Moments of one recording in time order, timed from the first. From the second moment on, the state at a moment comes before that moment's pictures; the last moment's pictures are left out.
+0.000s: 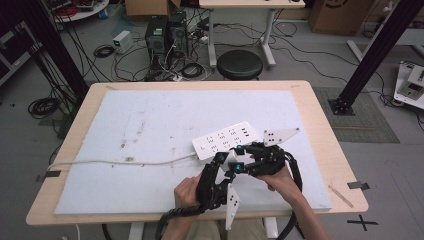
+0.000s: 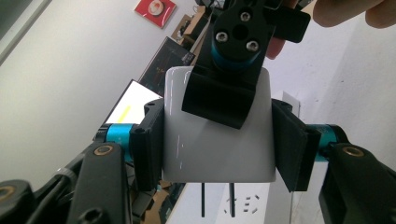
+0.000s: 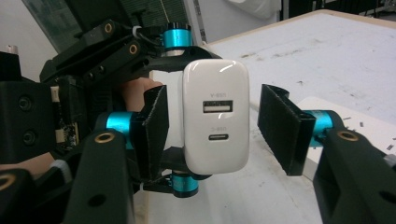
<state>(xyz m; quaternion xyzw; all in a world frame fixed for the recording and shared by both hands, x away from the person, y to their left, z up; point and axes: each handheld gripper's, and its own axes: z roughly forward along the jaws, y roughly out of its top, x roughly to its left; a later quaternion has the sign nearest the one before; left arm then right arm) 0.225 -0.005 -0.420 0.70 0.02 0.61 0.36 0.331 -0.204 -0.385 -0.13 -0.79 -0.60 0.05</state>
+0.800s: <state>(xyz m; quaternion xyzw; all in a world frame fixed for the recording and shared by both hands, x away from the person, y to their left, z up) 0.224 -0.006 -0.420 0.70 0.01 0.61 0.37 0.332 -0.204 -0.387 -0.13 -0.79 -0.59 0.08</state>
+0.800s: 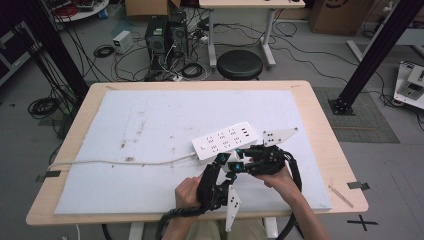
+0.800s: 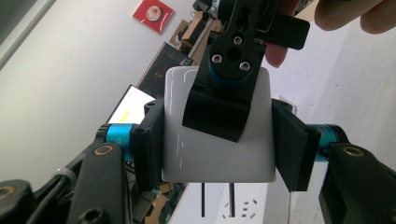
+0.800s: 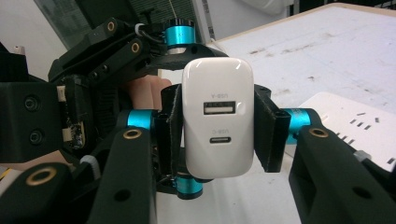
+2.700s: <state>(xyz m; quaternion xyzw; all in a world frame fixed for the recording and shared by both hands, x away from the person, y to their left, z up) 0.236 -0.004 -0.424 0.74 0.04 0.55 0.39 0.334 -0.206 -0.394 -0.15 -0.79 -0.58 0.07</state>
